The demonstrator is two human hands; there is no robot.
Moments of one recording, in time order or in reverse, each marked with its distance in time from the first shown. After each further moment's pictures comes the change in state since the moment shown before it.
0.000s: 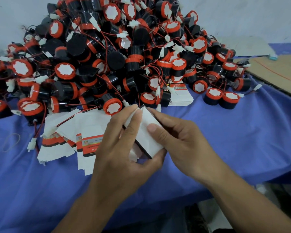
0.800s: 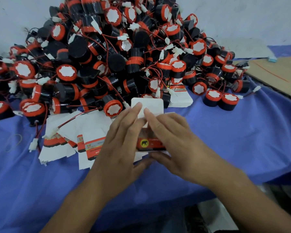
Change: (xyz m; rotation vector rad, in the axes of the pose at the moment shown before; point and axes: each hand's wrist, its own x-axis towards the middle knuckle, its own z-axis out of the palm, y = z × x) left_hand -0.005 -0.027 0.001 0.061 -0.342 0.094; right_hand 0.001 0.015 -0.020 -1.216 -0.097 -0.502
